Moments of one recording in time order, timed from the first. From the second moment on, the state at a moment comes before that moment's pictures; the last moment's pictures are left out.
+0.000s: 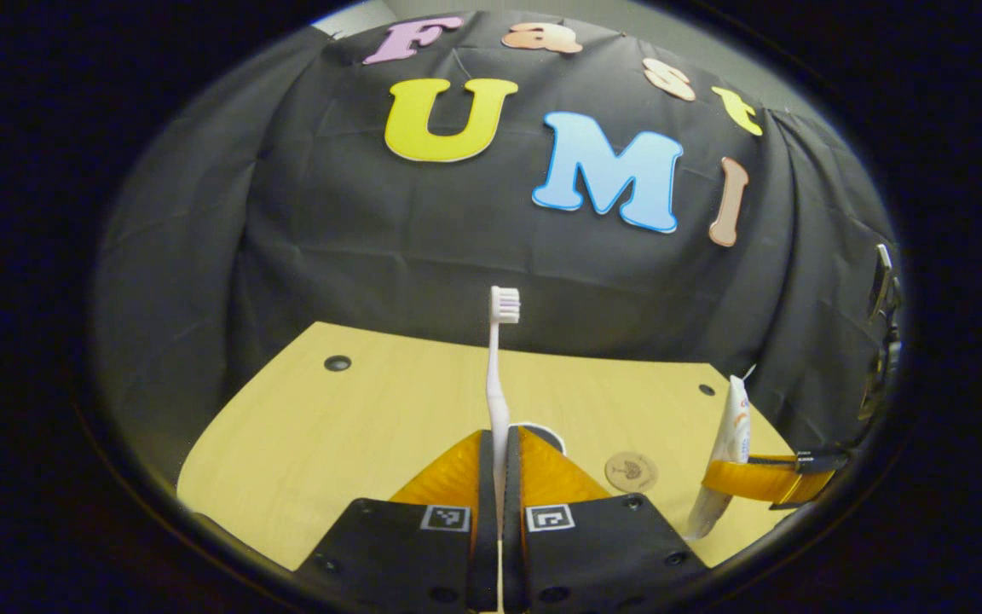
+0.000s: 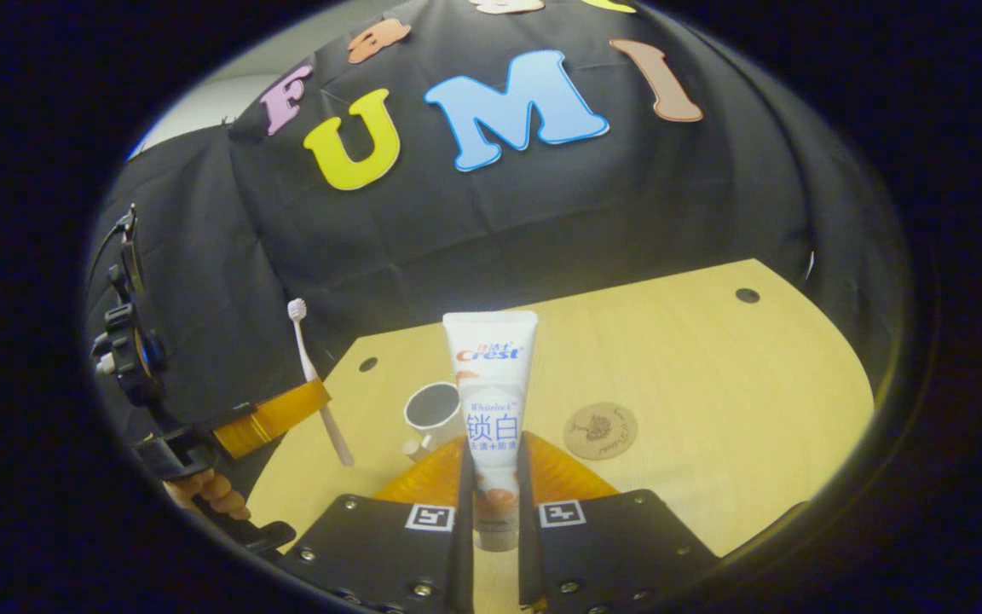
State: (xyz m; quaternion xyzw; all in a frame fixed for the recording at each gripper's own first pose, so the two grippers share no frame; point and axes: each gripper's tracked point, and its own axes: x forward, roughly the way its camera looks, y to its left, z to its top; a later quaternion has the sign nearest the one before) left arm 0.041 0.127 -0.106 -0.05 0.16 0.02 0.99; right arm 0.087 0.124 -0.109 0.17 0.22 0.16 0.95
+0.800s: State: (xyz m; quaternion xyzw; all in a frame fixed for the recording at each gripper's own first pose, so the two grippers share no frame) left arm 0.170 0.104 -0.124 -0.06 0.08 -0.06 0.99; right arm 0.106 0.116 -0.104 0.15 0.23 0.12 0.96
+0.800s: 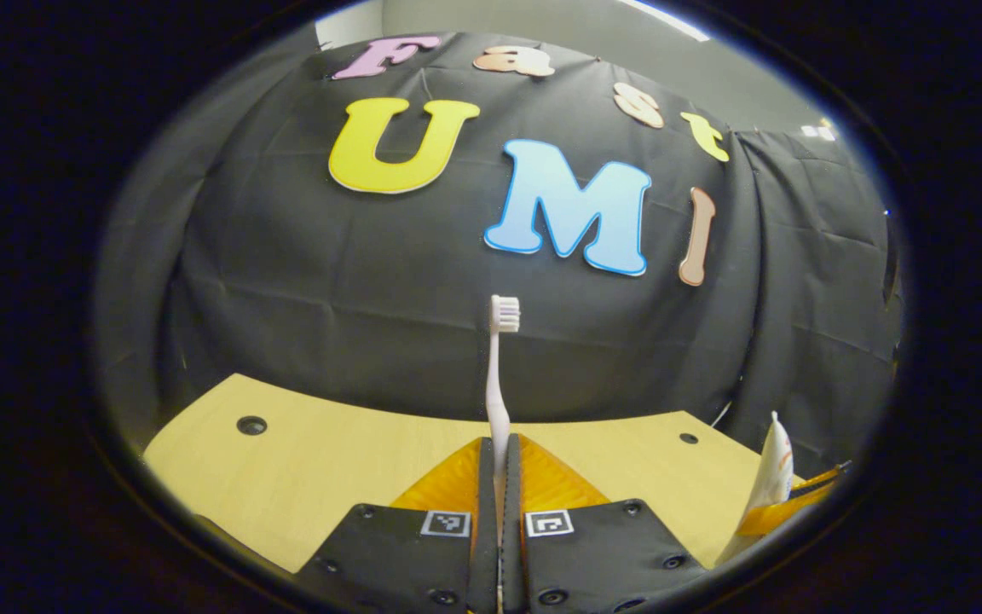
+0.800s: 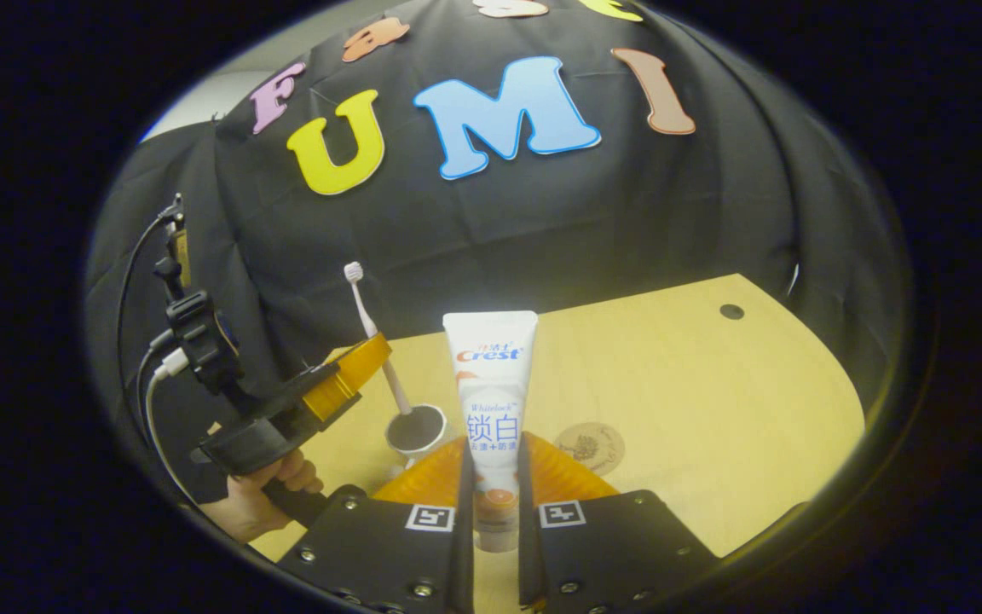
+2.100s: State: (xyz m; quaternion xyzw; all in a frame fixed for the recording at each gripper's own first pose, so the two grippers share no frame) left arm 0.151 0.125 -0.150 -0.05 0.11 -0.05 0.99; right arm 0.123 0.148 -0.099 0.15 0.24 0.15 0.95
